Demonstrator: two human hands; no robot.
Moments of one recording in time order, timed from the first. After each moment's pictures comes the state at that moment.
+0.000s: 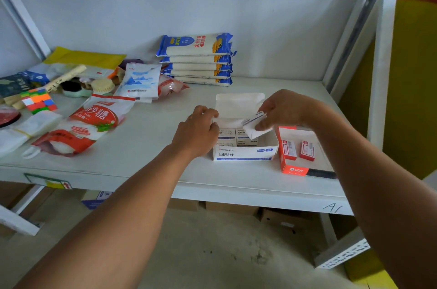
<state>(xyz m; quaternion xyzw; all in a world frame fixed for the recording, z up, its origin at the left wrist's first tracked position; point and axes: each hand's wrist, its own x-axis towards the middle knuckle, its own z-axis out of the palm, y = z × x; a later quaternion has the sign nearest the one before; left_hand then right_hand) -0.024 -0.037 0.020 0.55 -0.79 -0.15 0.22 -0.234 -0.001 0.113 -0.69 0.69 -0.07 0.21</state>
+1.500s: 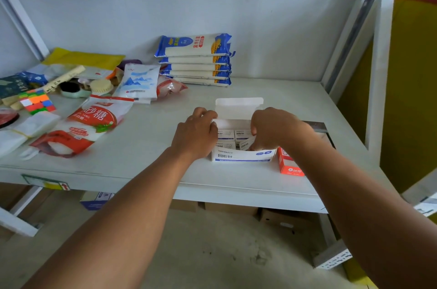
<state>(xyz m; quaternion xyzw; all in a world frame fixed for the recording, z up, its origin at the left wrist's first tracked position) -0.026 -0.035 0.017 0.55 -0.80 -0.12 0.21 -0.211 0.001 0.073 -0.73 0.68 0.04 0.05</state>
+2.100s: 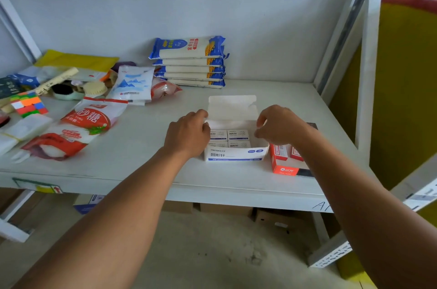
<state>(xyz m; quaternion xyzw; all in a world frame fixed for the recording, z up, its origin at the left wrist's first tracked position) -0.026 -0.041 0.016 0.58 -0.79 -0.06 0.21 -0.236 0.008 0.074 -0.64 0.75 -0.11 0.13</state>
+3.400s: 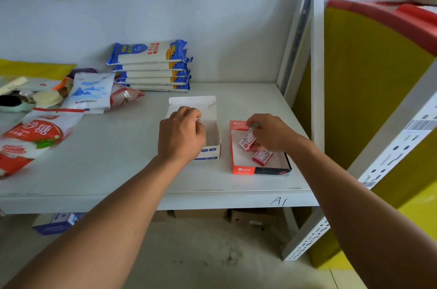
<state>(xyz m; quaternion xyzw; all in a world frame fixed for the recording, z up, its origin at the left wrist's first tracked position) -0.102 -0.024 0.018 0.50 -0.79 0.03 0.35 -0.323 0.022 0.046 -0.60 0.76 -0.17 0.20</state>
